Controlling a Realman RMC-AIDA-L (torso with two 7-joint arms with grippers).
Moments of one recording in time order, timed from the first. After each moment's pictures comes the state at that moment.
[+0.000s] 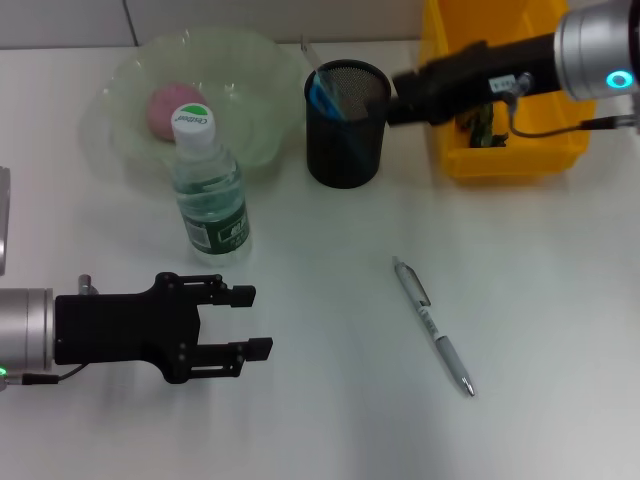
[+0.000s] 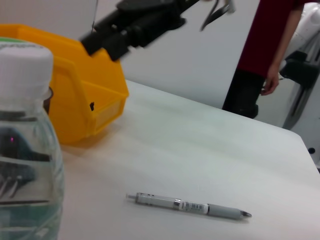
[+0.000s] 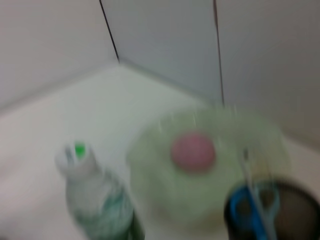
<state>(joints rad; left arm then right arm) -0.43 -2.04 0.88 0.56 1.96 1.62 -1.21 0.62 2.07 -1.21 -1.22 -2.14 -1.29 2.25</state>
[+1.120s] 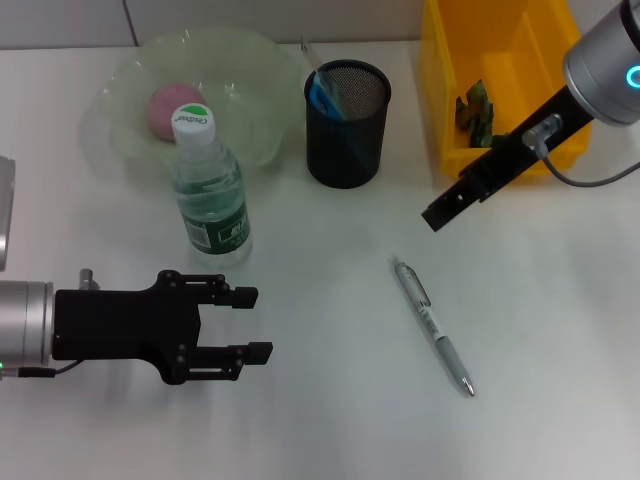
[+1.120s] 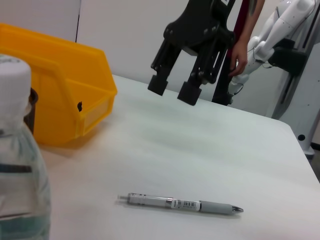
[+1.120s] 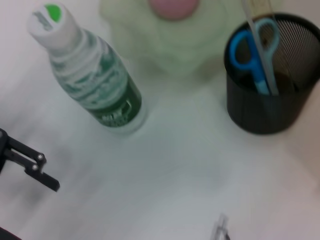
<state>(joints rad) -0.43 -2.05 0.88 0.61 2.00 1.65 -1.22 0.81 2.08 -1.26 -1.40 -2.55 -1.80 2.80</state>
